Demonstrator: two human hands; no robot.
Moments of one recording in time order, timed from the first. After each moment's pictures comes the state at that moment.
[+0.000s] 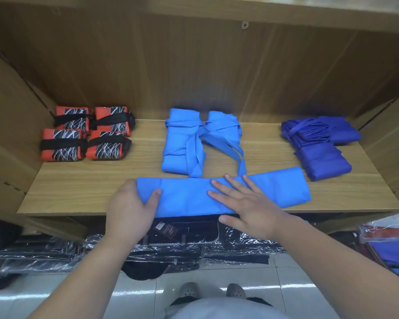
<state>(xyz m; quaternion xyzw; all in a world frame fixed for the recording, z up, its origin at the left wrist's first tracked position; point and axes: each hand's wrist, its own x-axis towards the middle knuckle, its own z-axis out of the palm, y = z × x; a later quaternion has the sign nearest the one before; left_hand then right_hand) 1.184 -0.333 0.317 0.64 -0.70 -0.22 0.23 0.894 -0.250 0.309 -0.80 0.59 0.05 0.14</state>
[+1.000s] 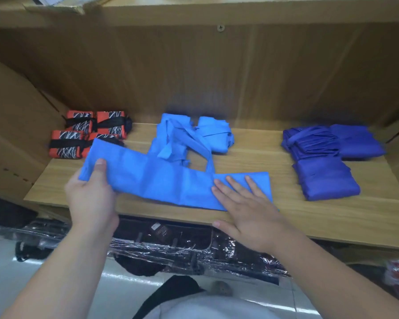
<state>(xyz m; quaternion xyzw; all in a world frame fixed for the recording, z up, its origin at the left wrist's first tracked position) 1.110 -0.319 0.393 0.62 -0.30 -0.38 0.62 0.838 -0.253 0.320 -0.81 0.57 0.04 0.12</state>
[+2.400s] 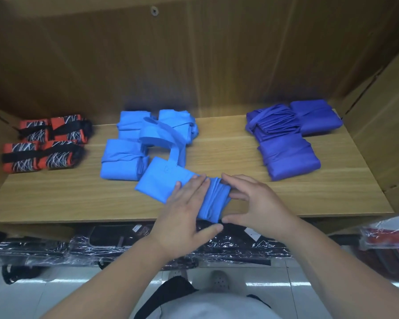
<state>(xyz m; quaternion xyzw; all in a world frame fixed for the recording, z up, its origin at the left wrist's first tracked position) 0.989 -0.270 0.290 0.35 -0.91 -0.18 0.13 0.769 -0.217 0.293 -0.59 0.58 -0.38 0.41</state>
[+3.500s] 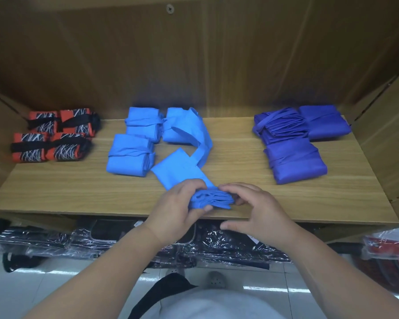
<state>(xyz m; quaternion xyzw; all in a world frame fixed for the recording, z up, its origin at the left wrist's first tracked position) 1.000 -0.285 0.303 0.36 -0.86 -0.28 0.24 0.772 -0.212 0.288 -0.66 0.55 -0.38 0.34</state>
